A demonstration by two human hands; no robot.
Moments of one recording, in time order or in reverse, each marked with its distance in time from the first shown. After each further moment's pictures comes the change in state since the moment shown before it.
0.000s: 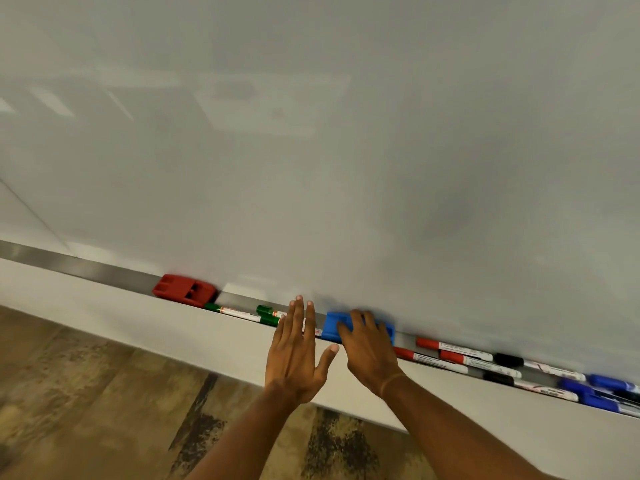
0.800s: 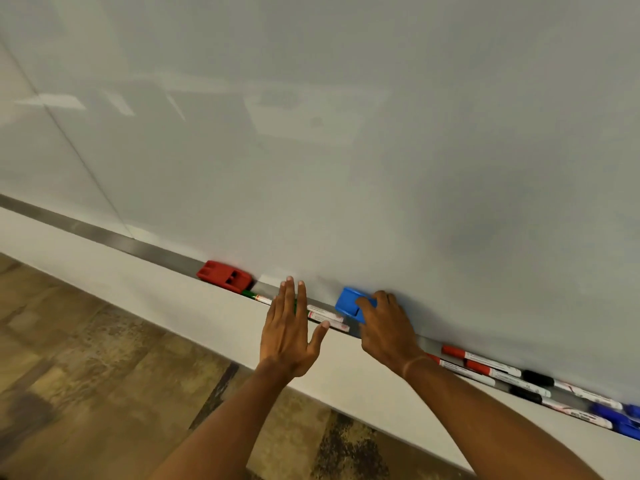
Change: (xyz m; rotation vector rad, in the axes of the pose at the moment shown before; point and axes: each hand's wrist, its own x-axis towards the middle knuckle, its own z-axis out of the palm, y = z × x) left_hand -0.012 -0.047 -0.035 -0.003 0.156 -0.138; right_hand 0.013 -0.013 -0.042 0.111 0.143 -0.036
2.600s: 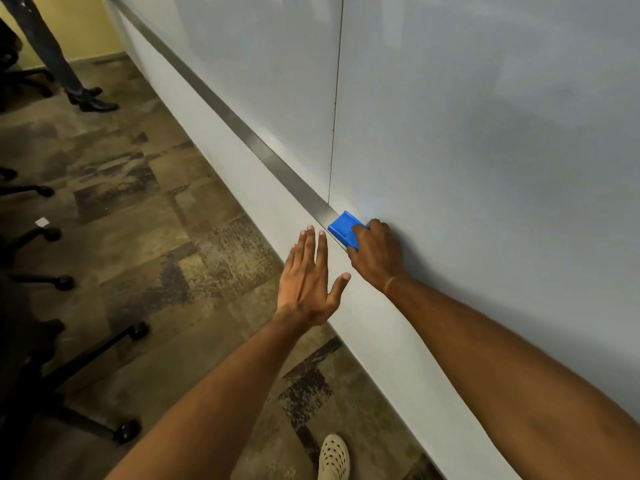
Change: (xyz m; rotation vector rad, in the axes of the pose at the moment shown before) left_hand 0.073 -0.423 -0.062 0.036 0.049 -0.476; right_hand 0.347 -0.441 0.100 0.139 -0.040 -0.437
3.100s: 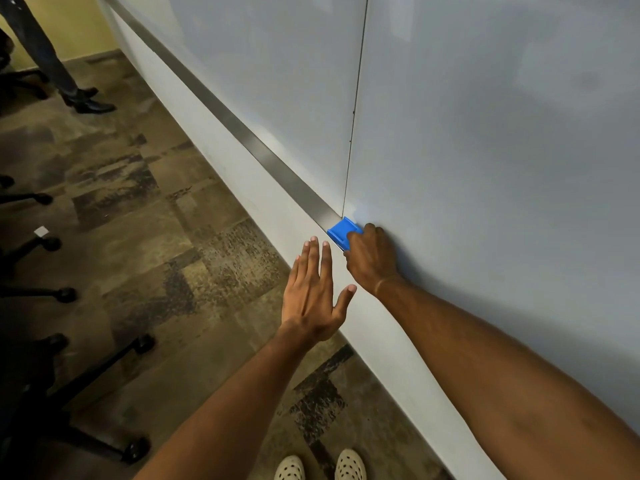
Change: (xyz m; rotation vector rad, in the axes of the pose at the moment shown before) left_hand 0.039 -0.036 0.014 -0.014 -0.055 -0.025; right_hand 0.066 -0.024 0.045 -0.095 -0.075 0.009
